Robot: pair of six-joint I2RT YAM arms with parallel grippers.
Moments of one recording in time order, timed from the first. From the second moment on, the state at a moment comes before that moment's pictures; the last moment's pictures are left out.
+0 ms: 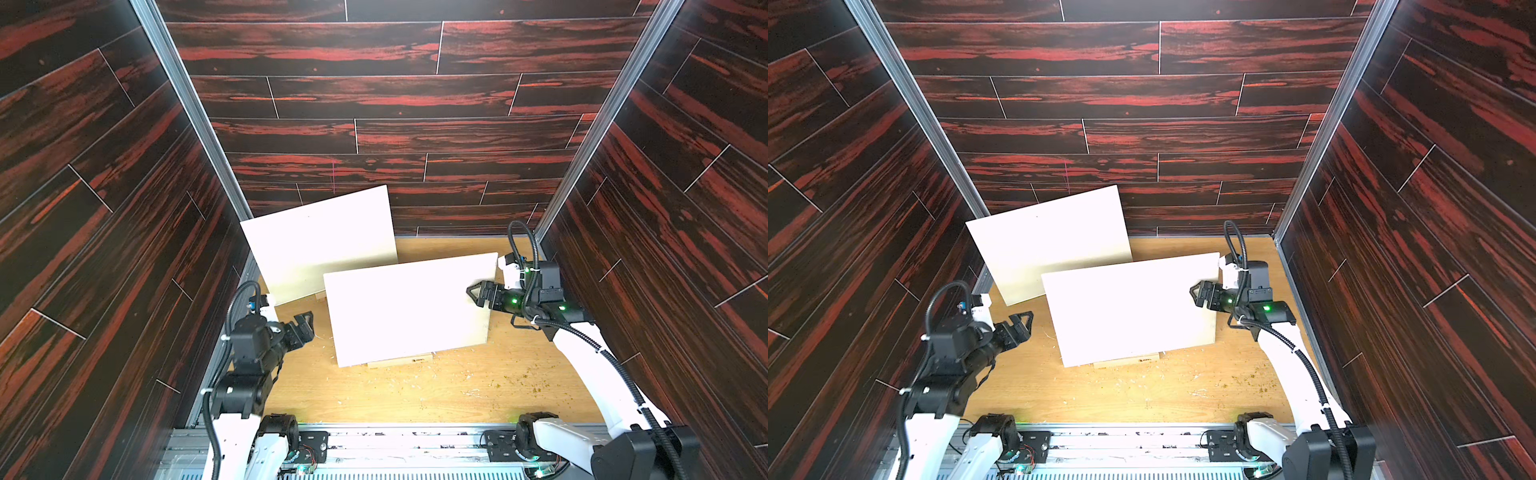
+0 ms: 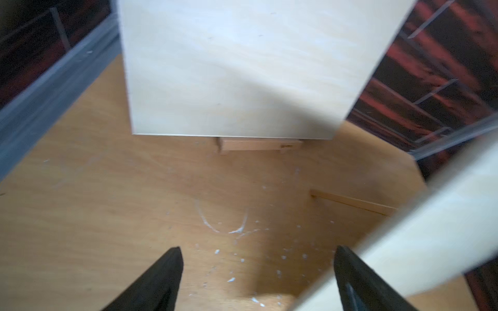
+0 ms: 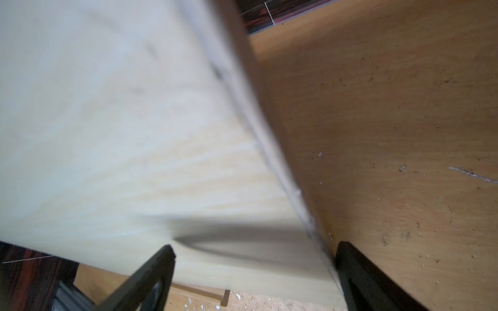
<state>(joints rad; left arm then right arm) 0.02 0.57 0.69 -0.62 0.22 -0.43 0.15 1.15 1.03 -0.61 -0.38 0.32</state>
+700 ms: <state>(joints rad) 0.02 0.56 0.53 -0.38 0.59 -0.55 0.15 0.87 0.89 -0.85 -0.61 0.37</state>
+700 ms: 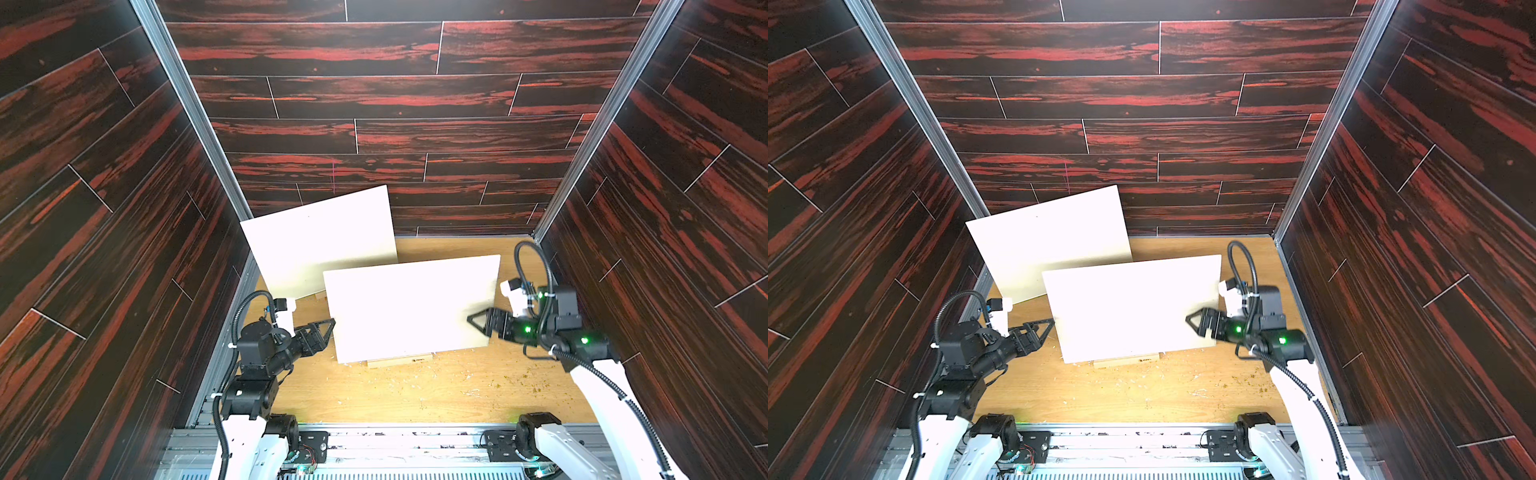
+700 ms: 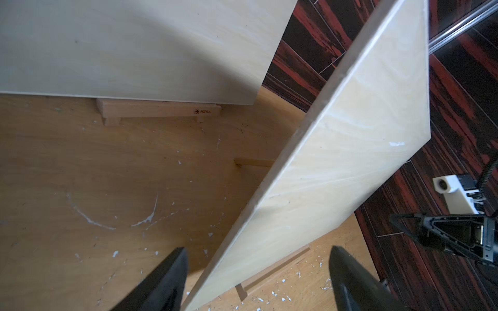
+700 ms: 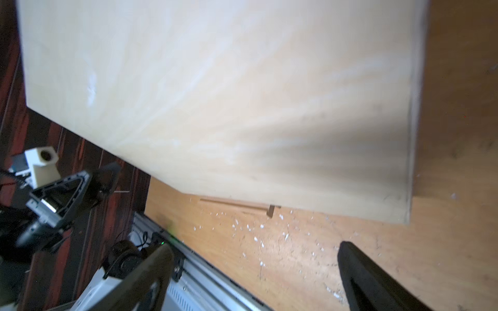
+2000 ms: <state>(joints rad) -0.03 0.92 0.54 -0.25 0.74 -0.16 0.59 0.71 0.22 -0.07 -0.33 0.79</state>
